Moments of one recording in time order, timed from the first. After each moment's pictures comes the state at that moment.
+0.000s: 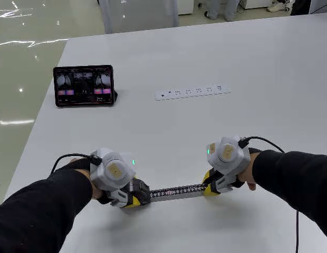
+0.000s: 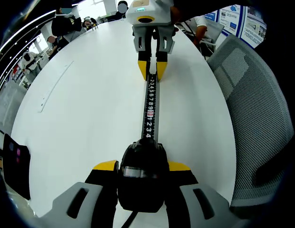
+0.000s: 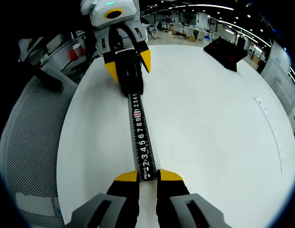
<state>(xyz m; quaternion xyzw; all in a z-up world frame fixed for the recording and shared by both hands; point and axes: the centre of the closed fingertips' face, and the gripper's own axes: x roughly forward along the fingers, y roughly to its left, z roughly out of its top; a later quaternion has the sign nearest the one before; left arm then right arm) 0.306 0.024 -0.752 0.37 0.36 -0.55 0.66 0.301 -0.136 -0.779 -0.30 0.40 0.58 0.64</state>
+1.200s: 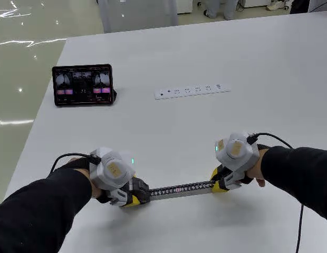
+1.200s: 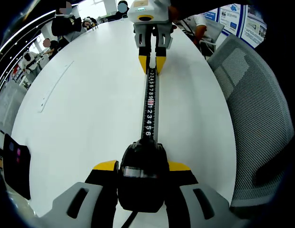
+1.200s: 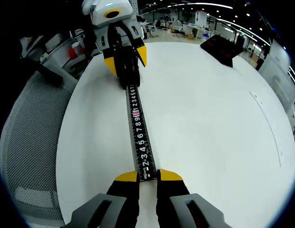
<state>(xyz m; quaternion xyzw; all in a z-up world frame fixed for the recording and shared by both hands) 0.307 0.024 -0.752 0.37 0.36 -0.54 0.66 0.302 -0.159 -0.779 -0.31 0.40 0.58 0.64</state>
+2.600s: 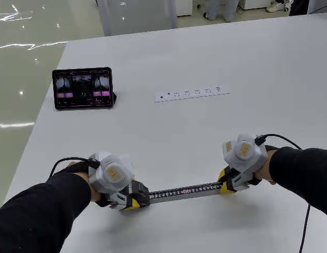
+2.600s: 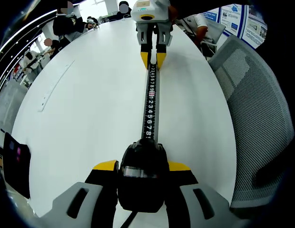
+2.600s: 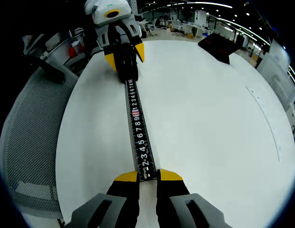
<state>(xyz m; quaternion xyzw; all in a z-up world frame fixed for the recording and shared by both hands) 0.306 0.025 -0.751 0.37 0.36 -0.54 0.66 0.304 -0.181 -0.779 -0.31 0.41 0.57 0.64</state>
